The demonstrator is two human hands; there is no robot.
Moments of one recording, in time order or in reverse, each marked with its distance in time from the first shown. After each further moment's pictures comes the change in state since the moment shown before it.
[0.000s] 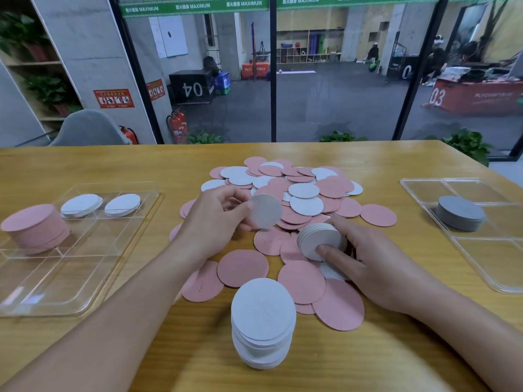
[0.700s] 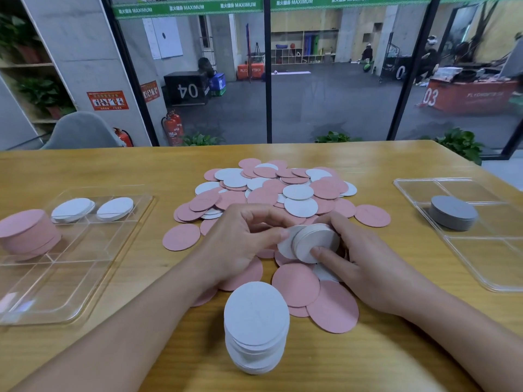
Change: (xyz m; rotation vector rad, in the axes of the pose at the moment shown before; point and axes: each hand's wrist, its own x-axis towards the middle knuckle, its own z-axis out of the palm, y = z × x) left_hand -0.021 0.012 0.032 -0.156 -0.326 0.196; right_hand -0.001 0.003 0.001 0.007 0.022 0.011
